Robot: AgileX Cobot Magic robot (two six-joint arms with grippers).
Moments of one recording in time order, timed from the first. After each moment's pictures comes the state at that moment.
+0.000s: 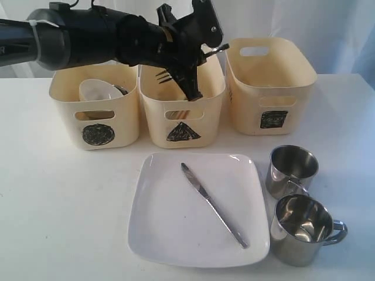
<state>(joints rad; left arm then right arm) -0.66 1.97 -1.66 -0.03 0.23 0.86 0.04 0.01 -0.01 0.00 0.36 0.04</state>
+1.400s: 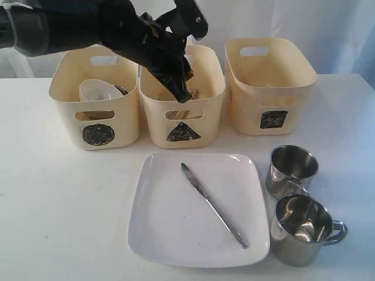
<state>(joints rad) -0.65 1.90 -1.66 -0.04 0.48 0.71 0.04 0.01 -0.01 0.00 0.36 0.04</state>
